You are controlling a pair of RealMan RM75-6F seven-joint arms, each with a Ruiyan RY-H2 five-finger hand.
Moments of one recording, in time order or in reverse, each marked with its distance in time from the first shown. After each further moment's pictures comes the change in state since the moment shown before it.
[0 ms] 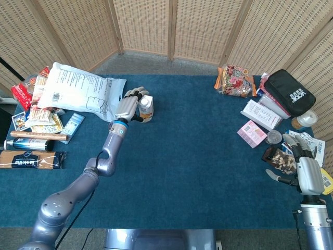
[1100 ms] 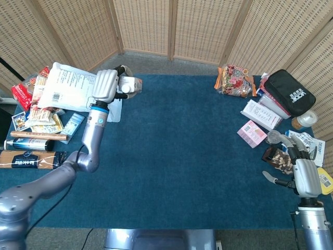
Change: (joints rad) left arm 0.157 0.375 -0.029 -0.584 0.027 0.430 0.244; right arm -0.006 0.008 -0.017 -0.051 -0.047 0.030 -0.049
